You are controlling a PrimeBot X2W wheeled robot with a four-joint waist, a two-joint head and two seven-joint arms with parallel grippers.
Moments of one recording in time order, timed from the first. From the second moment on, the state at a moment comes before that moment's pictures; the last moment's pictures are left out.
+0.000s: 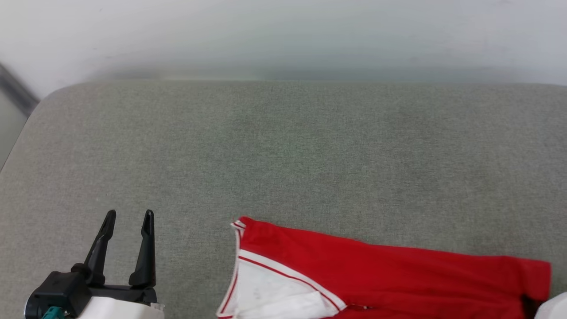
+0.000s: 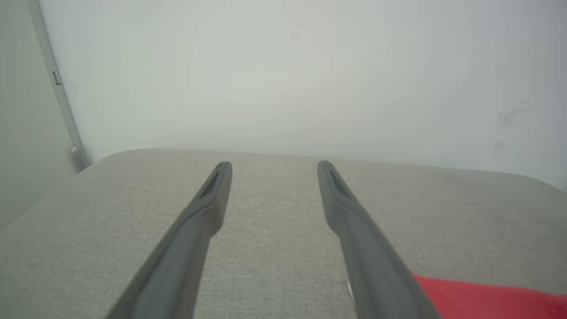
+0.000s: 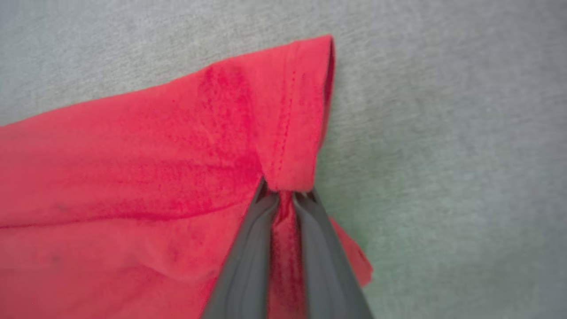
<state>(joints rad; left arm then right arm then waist) 0.09 0.18 0.03 -0.08 -0.30 -0.13 -0.26 0.08 -0.14 -0.34 0.14 0.34 0.13 0.57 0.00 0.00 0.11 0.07</state>
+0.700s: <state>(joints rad) 0.15 0.18 0.03 -0.07 -0.31 -0.13 -0.26 0.18 -0.11 -0.15 -0.23 0.47 0.13 0.78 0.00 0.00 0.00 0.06</state>
